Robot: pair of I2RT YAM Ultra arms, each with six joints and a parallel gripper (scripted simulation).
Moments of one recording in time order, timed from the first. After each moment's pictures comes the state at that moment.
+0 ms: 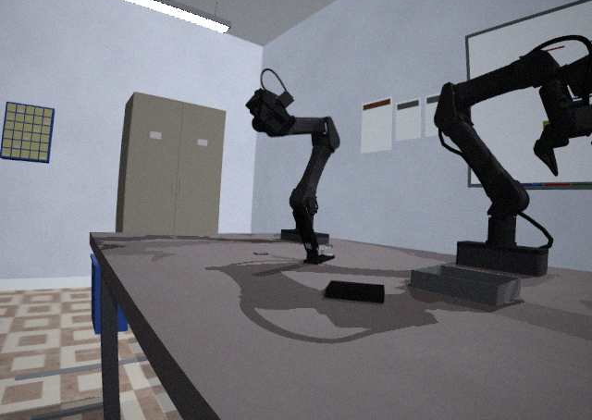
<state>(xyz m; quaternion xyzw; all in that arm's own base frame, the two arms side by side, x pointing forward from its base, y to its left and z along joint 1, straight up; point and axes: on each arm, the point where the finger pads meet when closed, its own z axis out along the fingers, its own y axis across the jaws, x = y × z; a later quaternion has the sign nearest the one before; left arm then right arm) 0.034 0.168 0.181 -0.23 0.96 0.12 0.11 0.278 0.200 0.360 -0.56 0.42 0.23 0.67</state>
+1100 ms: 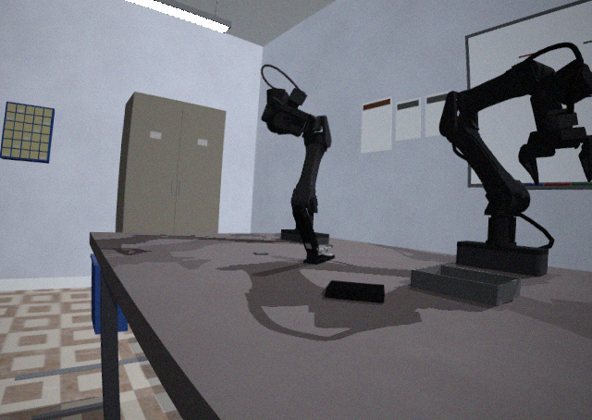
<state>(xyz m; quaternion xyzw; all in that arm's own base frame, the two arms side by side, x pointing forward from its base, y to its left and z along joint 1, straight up) 0.079 0.144 0.155 -0.22 0.96 0.08 0.14 0.267 0.274 0.324 -0.52 0.54 0.32 0.59</state>
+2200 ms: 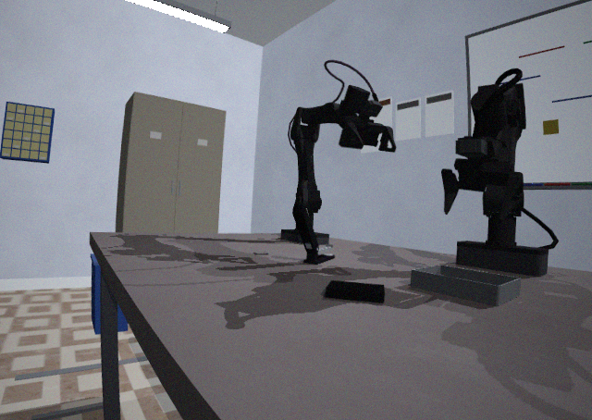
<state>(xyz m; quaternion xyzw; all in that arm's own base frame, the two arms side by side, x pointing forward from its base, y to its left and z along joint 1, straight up) 0.248 0.036 0.080 -0.10 0.96 -0.03 0.25 0.113 0.402 0.255 -0.50 0.72 0.29 0.38</state>
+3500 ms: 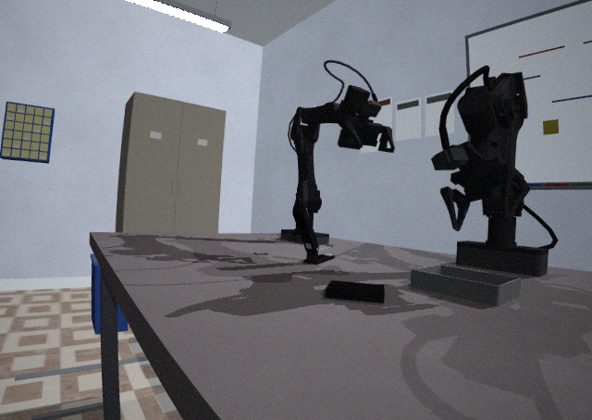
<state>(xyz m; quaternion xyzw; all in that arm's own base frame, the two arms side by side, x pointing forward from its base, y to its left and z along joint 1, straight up) 0.267 0.057 0.068 0.10 0.97 0.09 0.22 0.116 0.400 0.253 -0.49 0.73 0.28 0.38</state>
